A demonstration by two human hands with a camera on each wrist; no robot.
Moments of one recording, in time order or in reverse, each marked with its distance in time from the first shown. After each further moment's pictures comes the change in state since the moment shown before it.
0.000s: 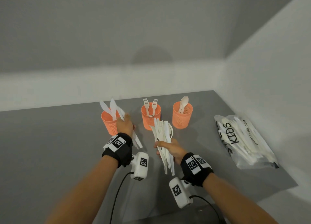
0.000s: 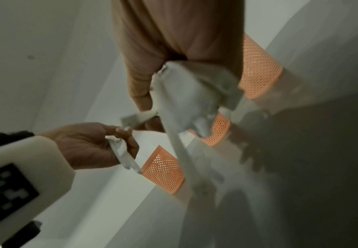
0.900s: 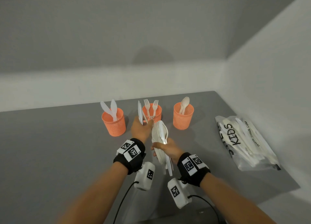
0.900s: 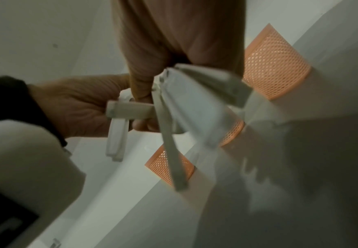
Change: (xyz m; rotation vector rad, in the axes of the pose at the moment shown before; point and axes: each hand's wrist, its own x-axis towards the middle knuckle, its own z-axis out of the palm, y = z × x) left_hand -0.034 0.000 0.026 0.206 -0.176 0.234; right_hand 0.004 -0.005 0.011 -0.123 -0.030 -0.052
